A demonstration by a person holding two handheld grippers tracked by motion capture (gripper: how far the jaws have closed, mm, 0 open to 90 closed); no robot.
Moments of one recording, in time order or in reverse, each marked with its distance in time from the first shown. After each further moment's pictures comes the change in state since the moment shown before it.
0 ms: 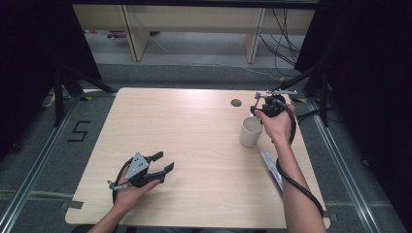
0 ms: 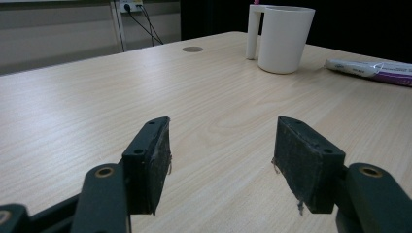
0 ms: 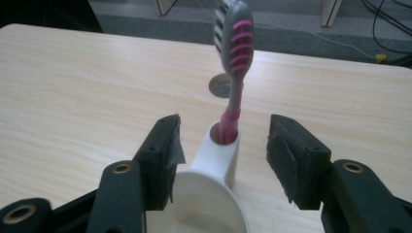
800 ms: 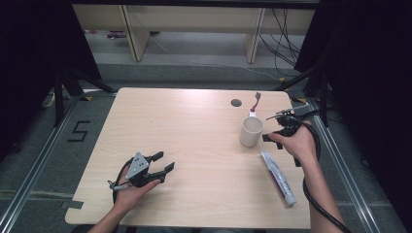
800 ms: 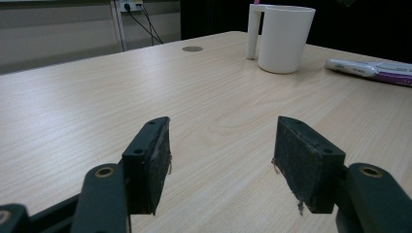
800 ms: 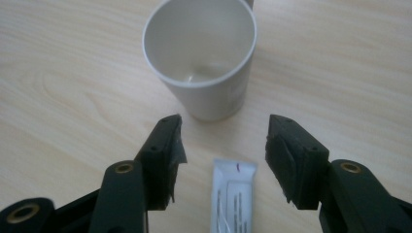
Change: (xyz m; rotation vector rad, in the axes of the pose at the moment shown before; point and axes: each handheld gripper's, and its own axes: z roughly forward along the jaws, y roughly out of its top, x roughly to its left) left arm -0.001 0.000 0.001 -0.003 0.000 -0.004; right arm -0.013 -0.041 -0.063 0.339 0.050 -0.102
